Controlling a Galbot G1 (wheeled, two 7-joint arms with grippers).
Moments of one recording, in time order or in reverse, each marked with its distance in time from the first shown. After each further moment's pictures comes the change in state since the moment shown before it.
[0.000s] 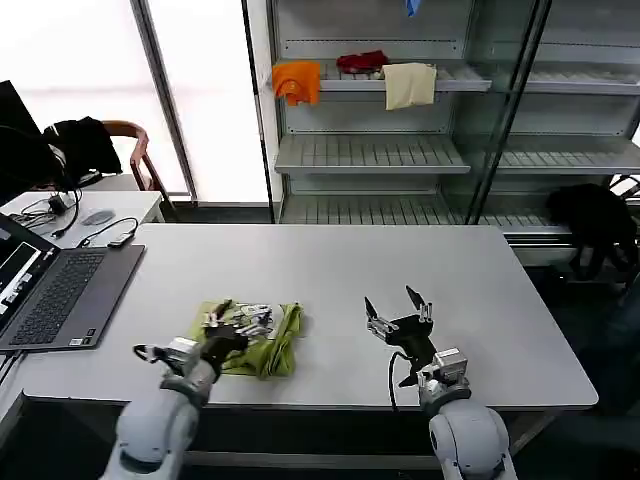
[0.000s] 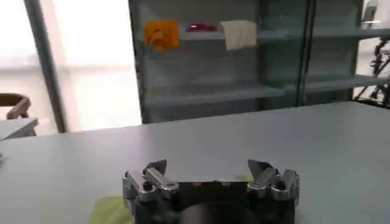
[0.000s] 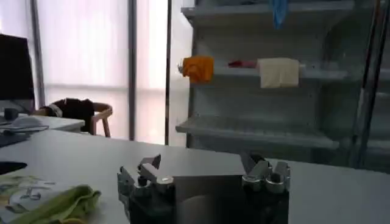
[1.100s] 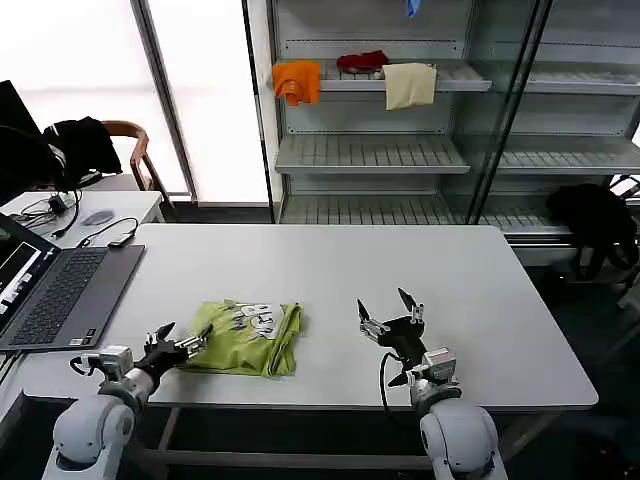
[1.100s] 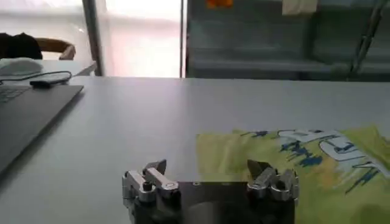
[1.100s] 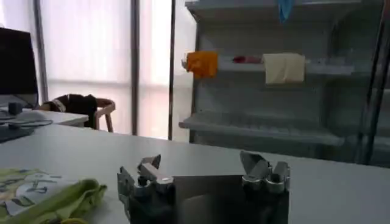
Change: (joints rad) left arm 0.027 0.136 -0.155 0.152 -0.202 0.022 0.020; right arm 0.005 0.011 -0.018 -0.020 -0.020 -0.001 0.003
